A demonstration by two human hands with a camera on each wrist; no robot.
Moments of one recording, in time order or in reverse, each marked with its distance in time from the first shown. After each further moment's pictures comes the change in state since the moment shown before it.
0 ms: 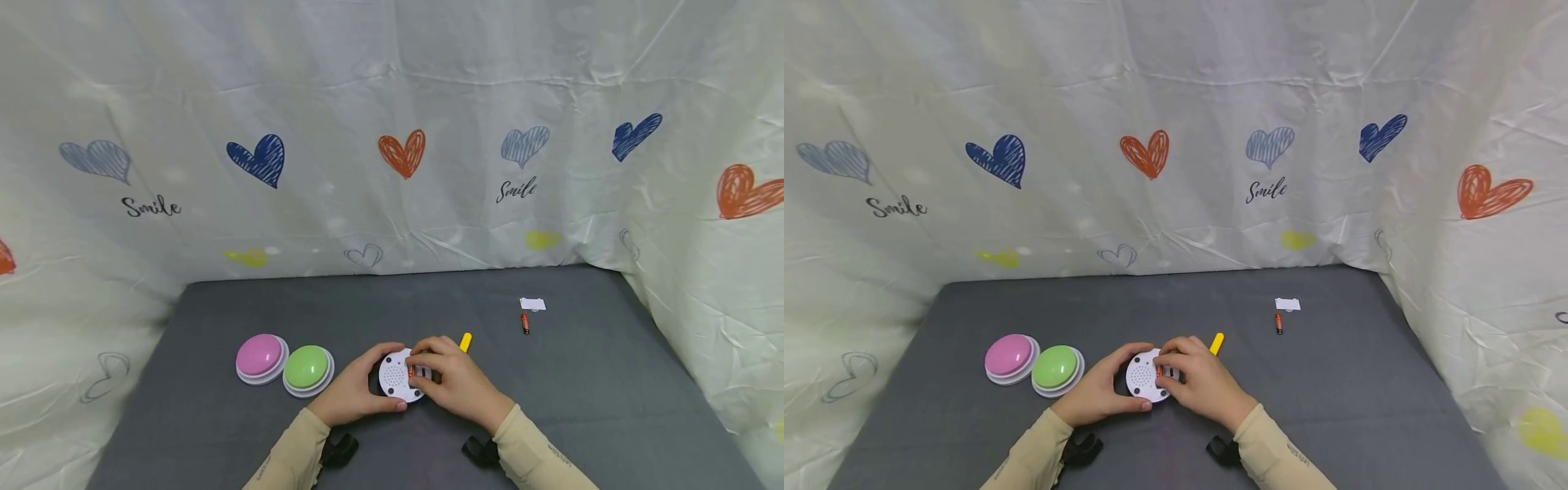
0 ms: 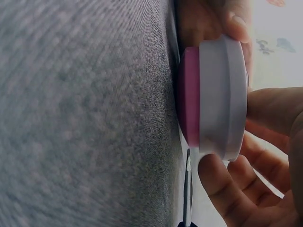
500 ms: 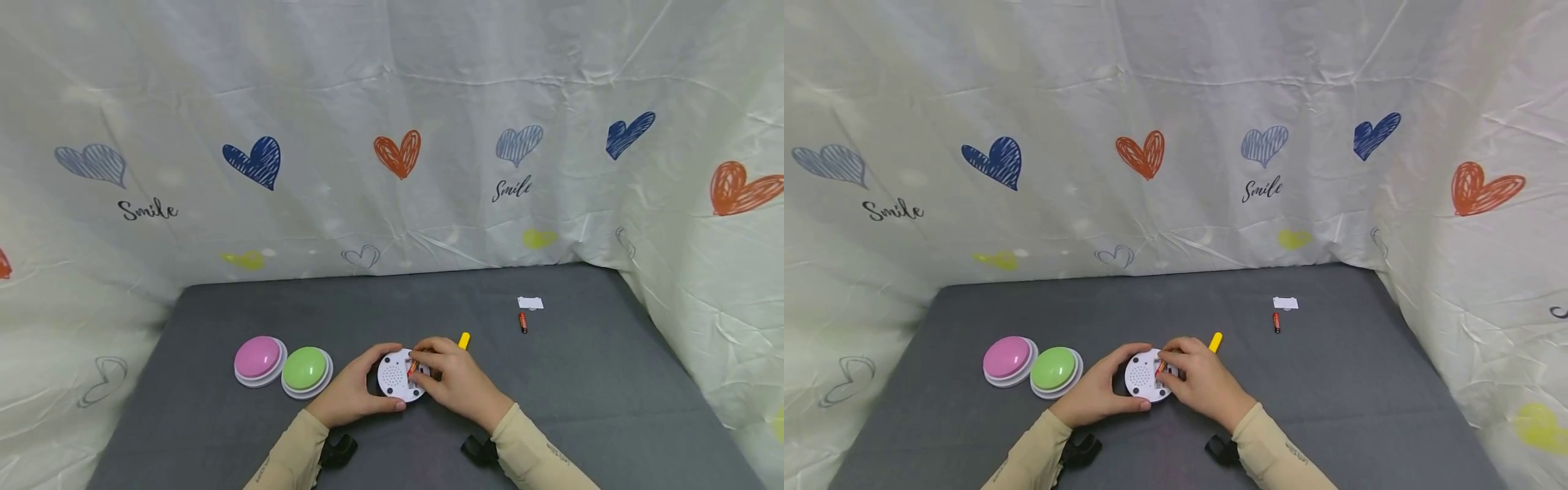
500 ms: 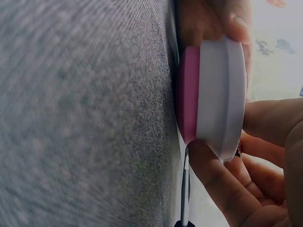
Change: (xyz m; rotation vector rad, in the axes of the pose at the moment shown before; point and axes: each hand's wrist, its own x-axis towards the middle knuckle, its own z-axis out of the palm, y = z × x) left_hand 0.001 -0.001 0.001 -0.013 -0.009 -0.033; right_hand 0.000 0.000 -0.001 -0.053 0.026 0.027
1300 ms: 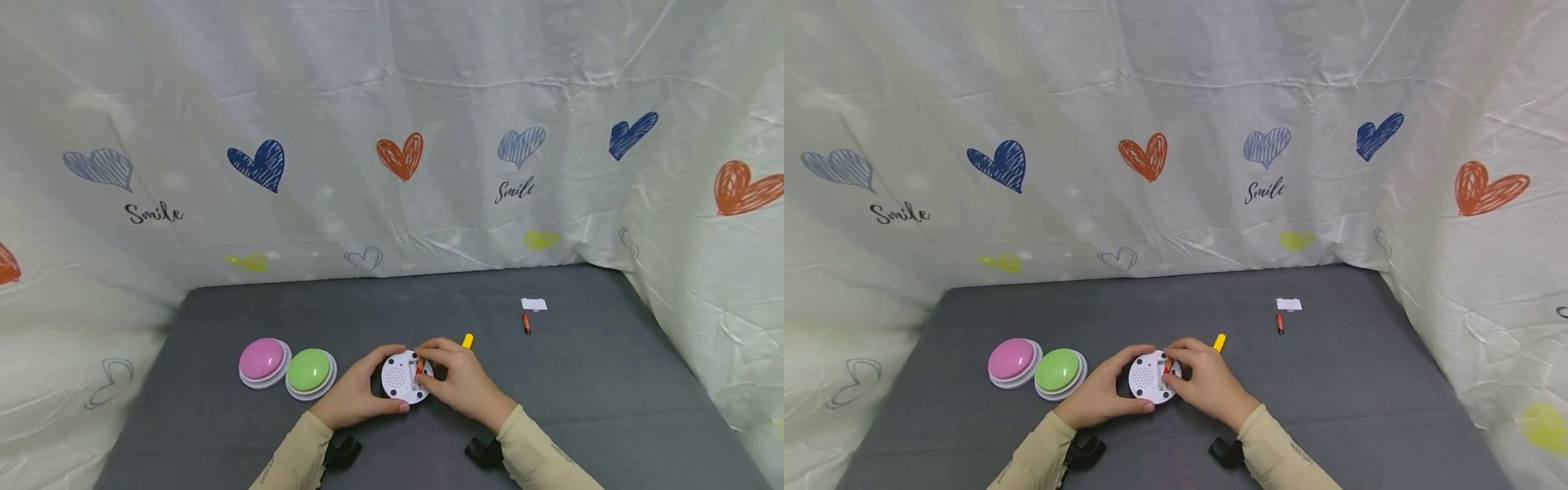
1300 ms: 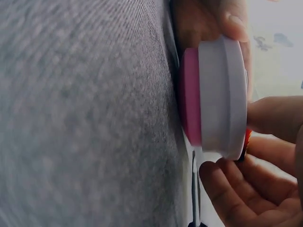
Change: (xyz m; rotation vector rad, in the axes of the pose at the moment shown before) left_hand 0.000 -0.001 0.001 0.021 0.001 0.023; right_hand -0.001 0.001 0.001 0.157 -0.012 0.165
